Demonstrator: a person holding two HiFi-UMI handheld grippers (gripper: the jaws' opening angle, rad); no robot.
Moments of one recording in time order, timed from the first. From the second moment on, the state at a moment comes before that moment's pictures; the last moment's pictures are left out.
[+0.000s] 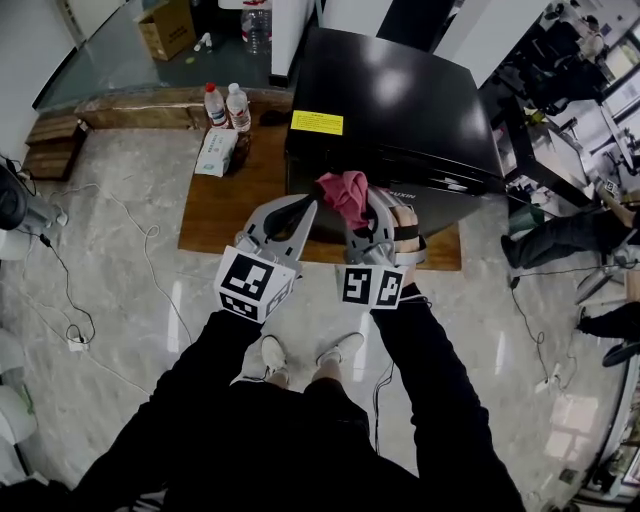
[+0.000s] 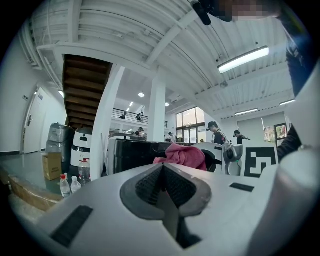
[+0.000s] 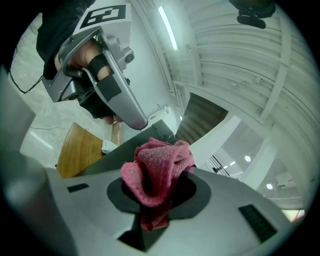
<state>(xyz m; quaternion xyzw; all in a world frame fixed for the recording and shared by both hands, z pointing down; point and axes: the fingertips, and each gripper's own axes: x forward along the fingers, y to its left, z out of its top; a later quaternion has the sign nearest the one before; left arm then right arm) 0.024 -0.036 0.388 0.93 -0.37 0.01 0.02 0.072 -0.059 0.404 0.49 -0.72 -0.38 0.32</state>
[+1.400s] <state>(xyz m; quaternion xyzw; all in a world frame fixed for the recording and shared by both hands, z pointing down) 0.334 0.014 0.381 0.97 -0.24 0.00 0.00 0.432 -0.004 0.411 0.62 -0.70 -0.21 0.29</state>
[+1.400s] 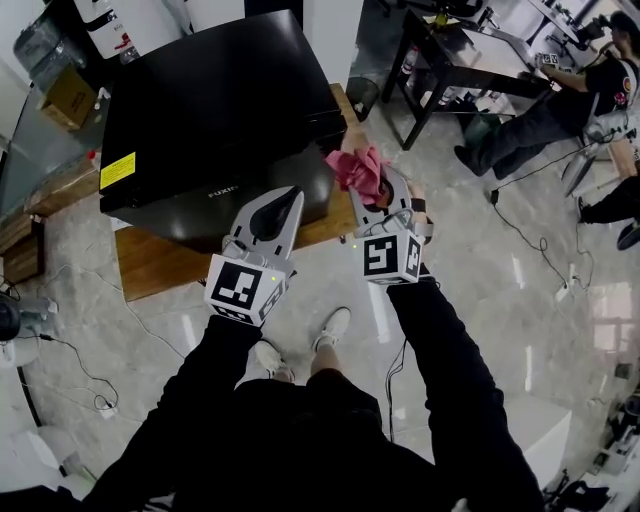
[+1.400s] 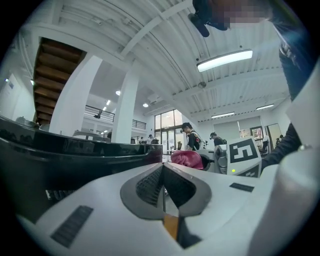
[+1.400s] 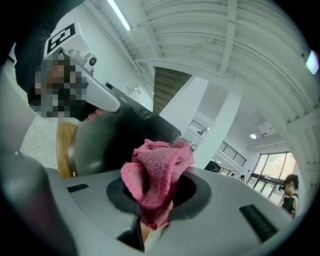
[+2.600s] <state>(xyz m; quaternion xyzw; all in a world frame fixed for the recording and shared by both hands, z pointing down) 0.016 -0.035 0.571 0.92 -0.38 0.07 0.06 0.064 -0.044 0.601 0.55 -0.82 0.04 0.18</state>
